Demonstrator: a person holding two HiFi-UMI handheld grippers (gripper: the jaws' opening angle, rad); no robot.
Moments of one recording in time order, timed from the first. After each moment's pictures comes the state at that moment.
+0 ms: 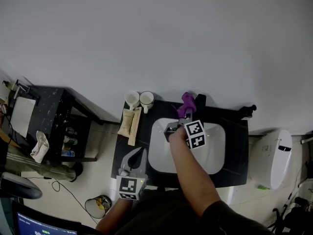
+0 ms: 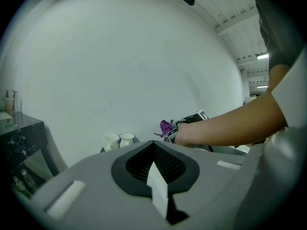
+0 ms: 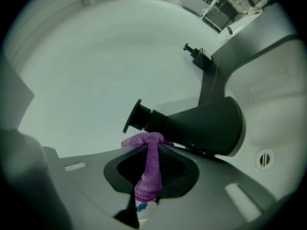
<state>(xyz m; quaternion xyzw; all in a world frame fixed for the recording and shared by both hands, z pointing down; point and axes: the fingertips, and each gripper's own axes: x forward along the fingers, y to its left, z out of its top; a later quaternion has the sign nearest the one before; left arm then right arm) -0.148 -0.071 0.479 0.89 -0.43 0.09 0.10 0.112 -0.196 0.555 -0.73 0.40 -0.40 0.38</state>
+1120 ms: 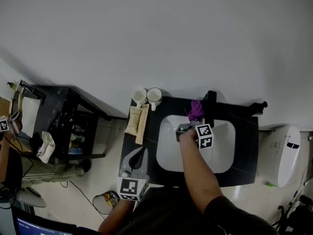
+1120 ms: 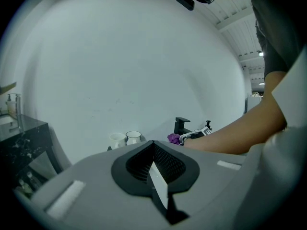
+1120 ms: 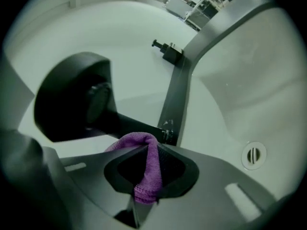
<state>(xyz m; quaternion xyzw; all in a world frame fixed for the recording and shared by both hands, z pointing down) -0.169 -0.081 0.481 0.89 -0.44 0.10 0.09 0.136 -0.180 0.649 -0.74 0.32 -0.43 0.39</state>
